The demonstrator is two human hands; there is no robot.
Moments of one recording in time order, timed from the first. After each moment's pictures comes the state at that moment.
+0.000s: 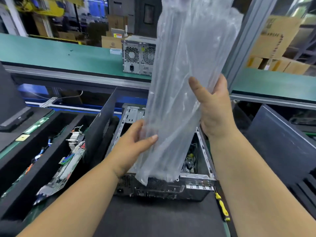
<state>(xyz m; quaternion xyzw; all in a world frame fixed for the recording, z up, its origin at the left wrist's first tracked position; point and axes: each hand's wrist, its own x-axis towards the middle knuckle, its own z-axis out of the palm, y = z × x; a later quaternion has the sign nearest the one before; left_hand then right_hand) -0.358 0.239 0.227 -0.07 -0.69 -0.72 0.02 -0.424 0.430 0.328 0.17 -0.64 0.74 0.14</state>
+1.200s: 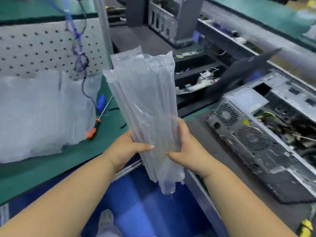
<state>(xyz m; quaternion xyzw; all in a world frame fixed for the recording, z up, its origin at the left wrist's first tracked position) -0.010 0.229 0.081 0.35 -0.55 -0.73 0.21 -0.203 0.332 0.115 0.57 -0.67 0.32 -0.36</state>
